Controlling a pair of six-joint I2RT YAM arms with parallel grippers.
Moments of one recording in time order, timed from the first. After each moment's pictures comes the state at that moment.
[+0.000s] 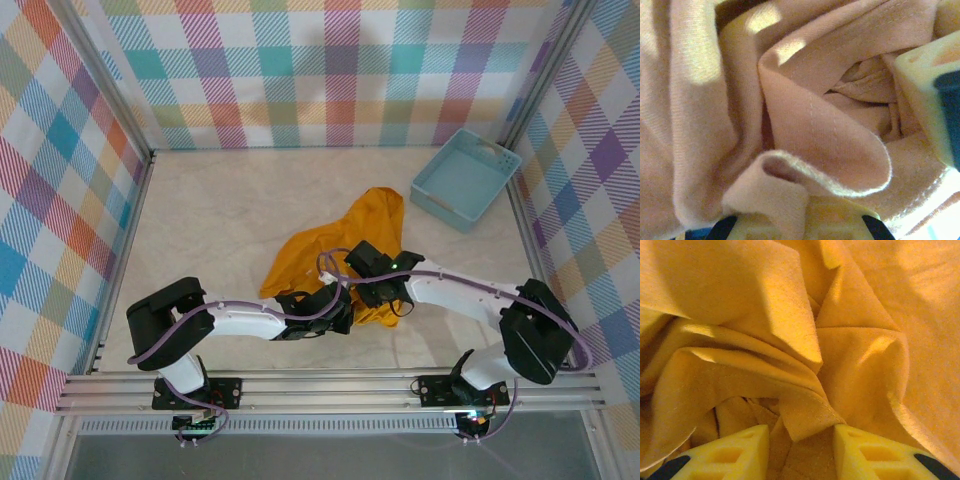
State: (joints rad) left arm -1.13 1.65 0.76 0.05 -0.10 -0.84; right arm 0.86 1.45 0.91 -0.76 0.25 0.30
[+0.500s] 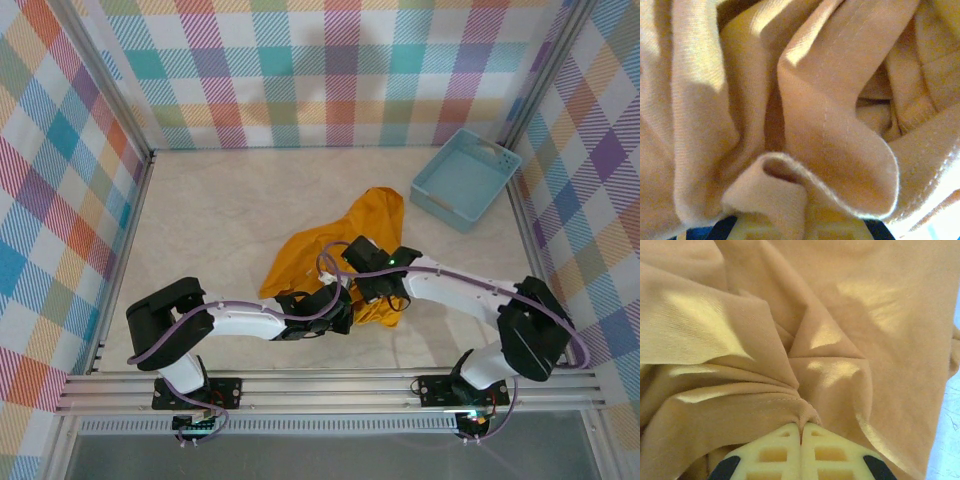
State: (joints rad) left arm -1.13 1.65 0.75 0.05 -0.10 -0.84; right arm 0.86 1.44 0.96 -0.76 0.32 0.32
